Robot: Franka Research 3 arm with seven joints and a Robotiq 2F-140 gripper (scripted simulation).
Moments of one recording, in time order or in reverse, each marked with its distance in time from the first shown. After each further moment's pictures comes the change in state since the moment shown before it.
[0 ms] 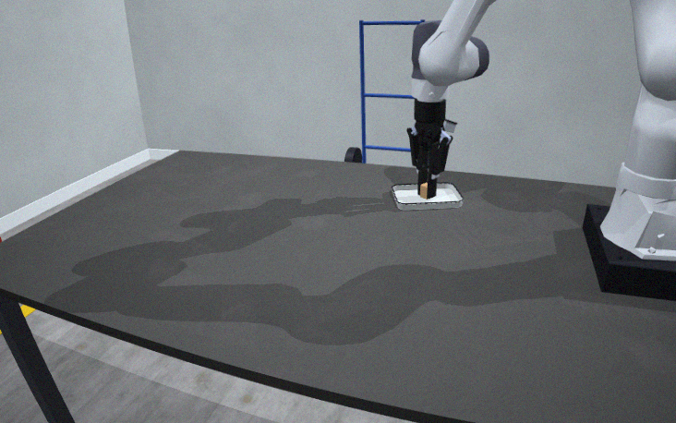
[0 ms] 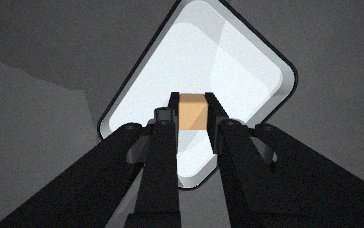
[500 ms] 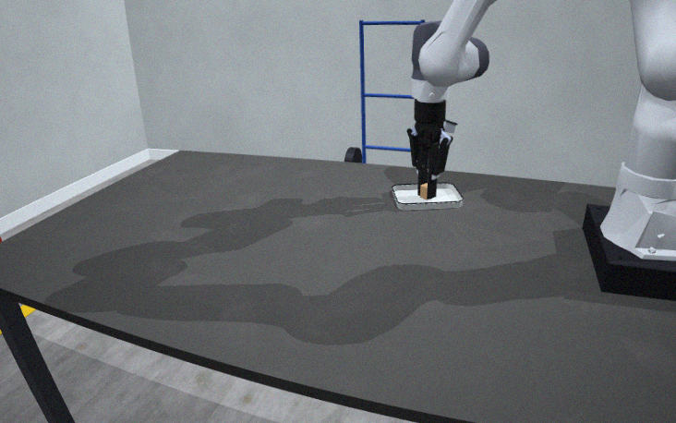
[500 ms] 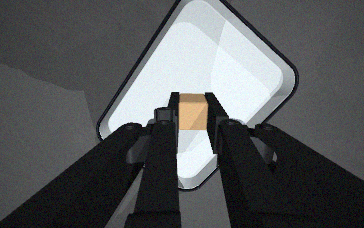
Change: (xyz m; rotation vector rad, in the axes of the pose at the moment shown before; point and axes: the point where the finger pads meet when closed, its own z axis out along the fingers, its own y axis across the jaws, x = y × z) arm 0.000 0.000 0.001 0.000 0.000 0.000
